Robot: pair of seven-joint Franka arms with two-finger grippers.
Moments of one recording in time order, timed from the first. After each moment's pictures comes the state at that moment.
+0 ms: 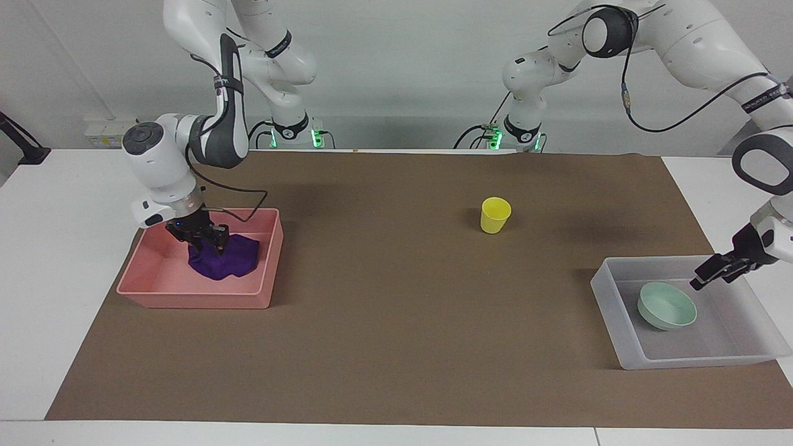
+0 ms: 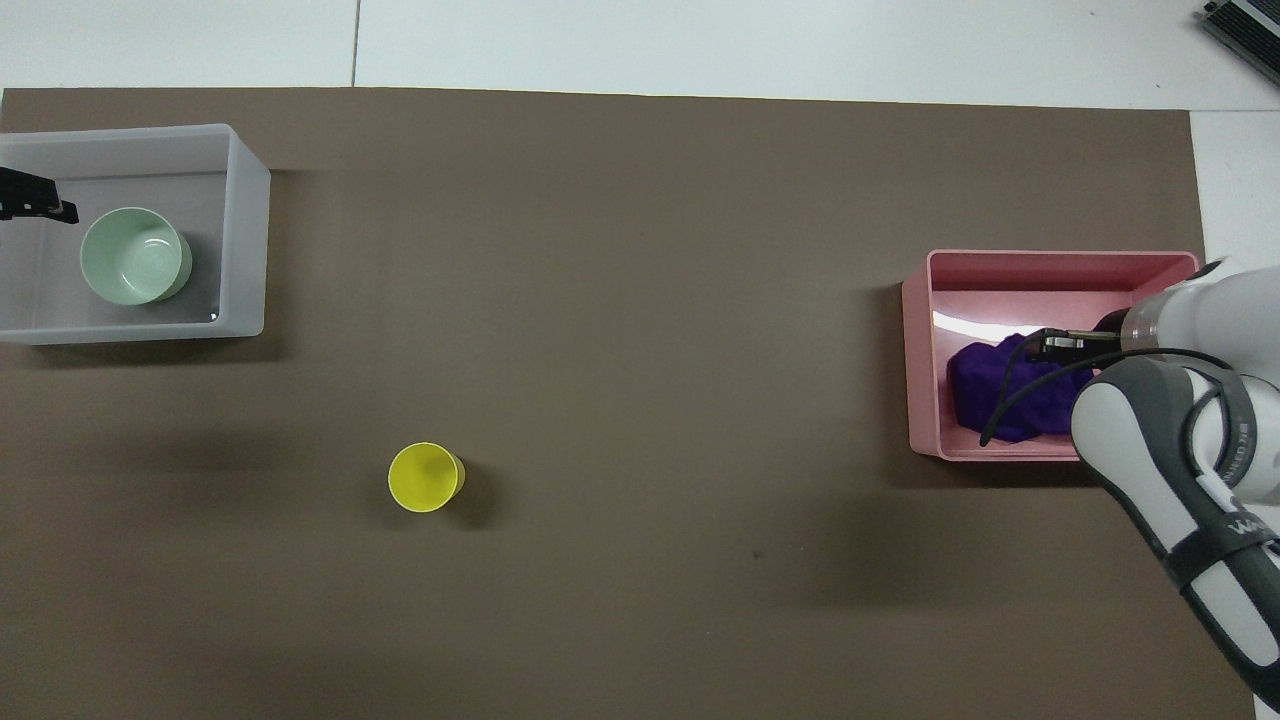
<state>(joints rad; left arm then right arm) 0.29 0.45 -0.05 -1.37 -0.13 1.84 0.12 -0.17 0.10 0.02 -2.11 -0.03 2.30 0.01</state>
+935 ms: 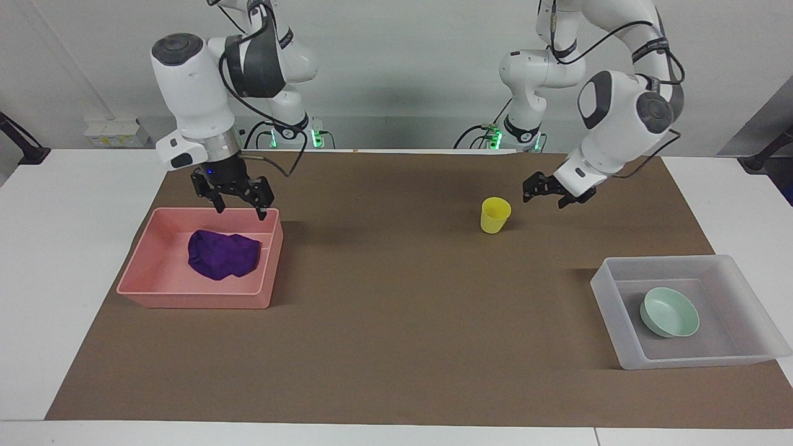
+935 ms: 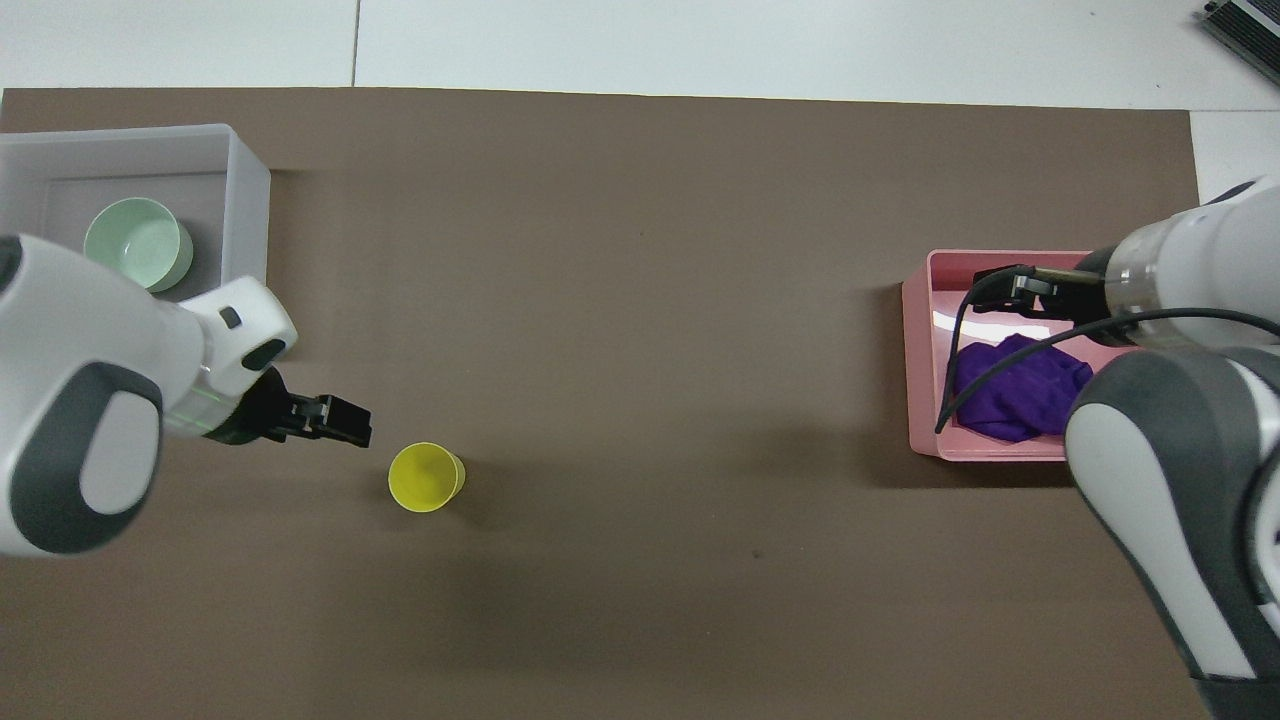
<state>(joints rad) -0.15 -0.12 -0.07 -2.20 -0.22 1.94 0.04 0.04 -0.04 0.03 -1.81 -0.03 1.90 0.31</state>
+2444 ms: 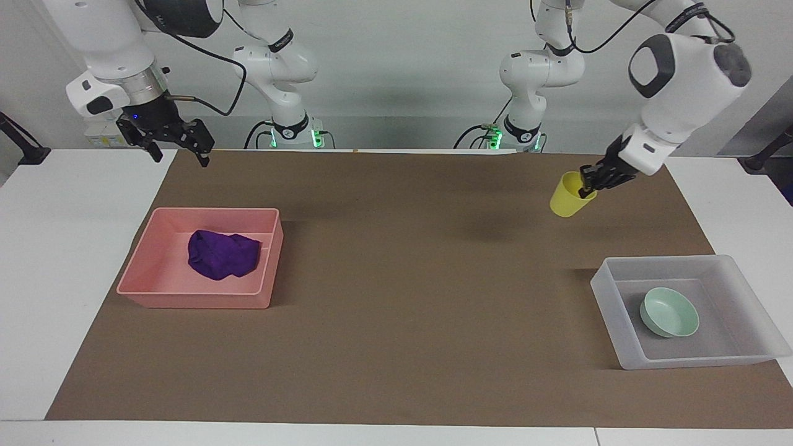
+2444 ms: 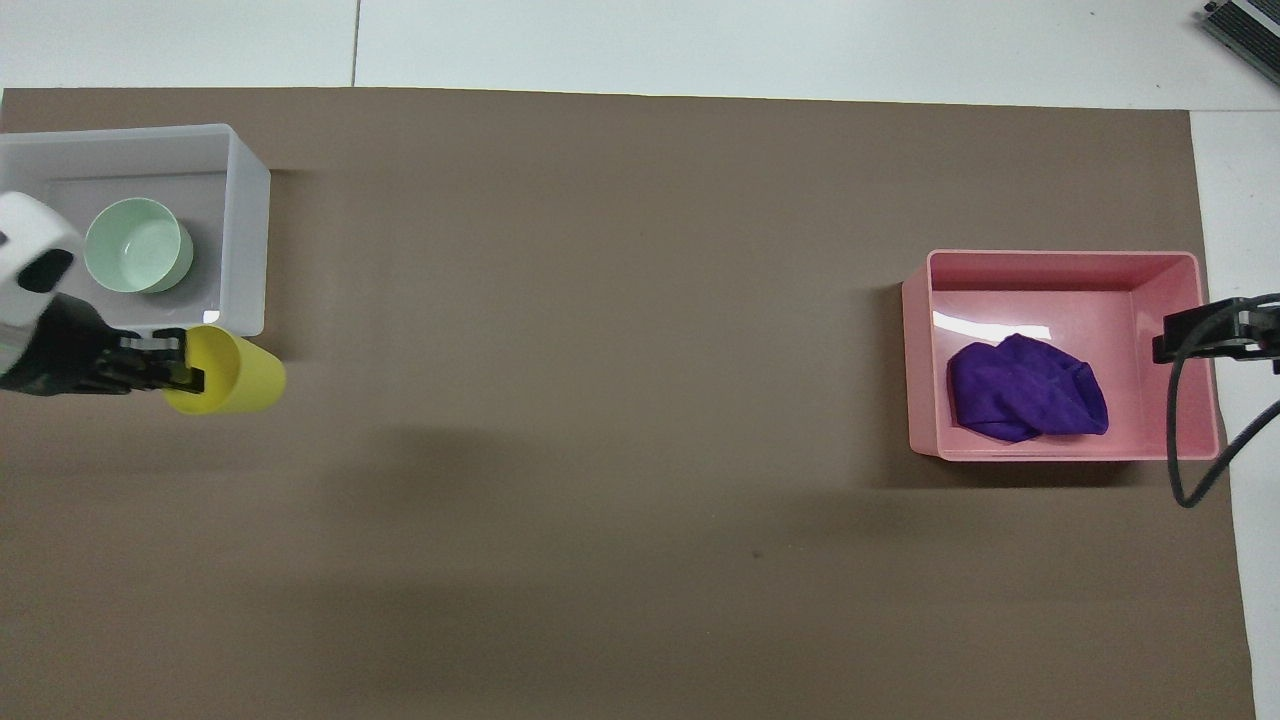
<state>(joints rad) 0.06 -0.04 -0.03 -1.81 -0.16 1.69 -0.08 -0.02 -0.05 -0.07 -1.63 -0.03 1.55 0.02</state>
